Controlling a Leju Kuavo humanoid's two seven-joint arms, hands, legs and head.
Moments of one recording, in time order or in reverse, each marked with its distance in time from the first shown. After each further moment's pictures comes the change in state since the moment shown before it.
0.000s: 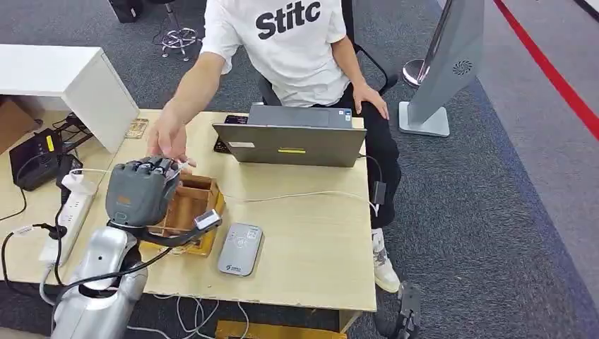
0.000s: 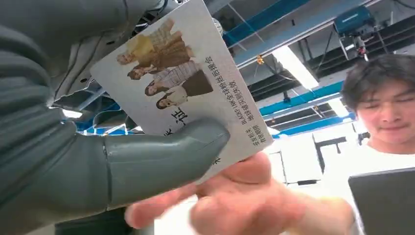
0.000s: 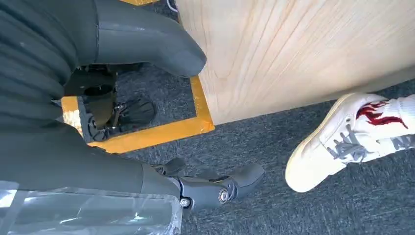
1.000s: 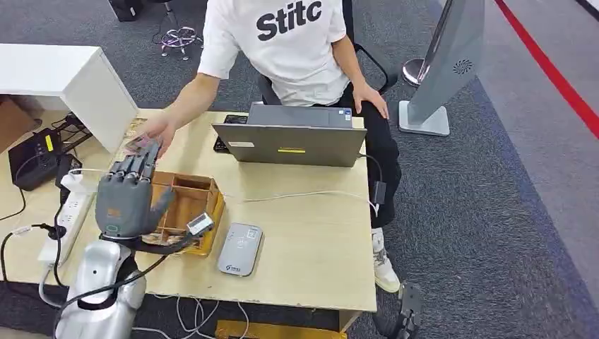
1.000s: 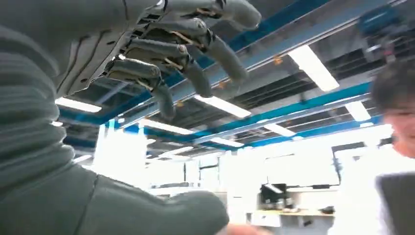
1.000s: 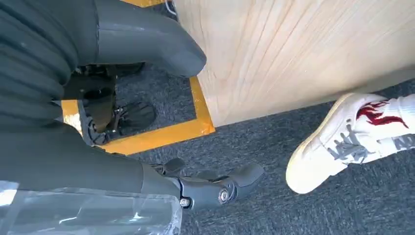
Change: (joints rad) left arm 0.101 -0.083 0.103 -0.032 -0.040 0.081 -0.073; right arm 0.001 -0.002 0.021 0.000 -0.036 0.000 -0.006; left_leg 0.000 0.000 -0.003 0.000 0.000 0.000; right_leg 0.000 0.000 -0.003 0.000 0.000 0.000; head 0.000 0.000
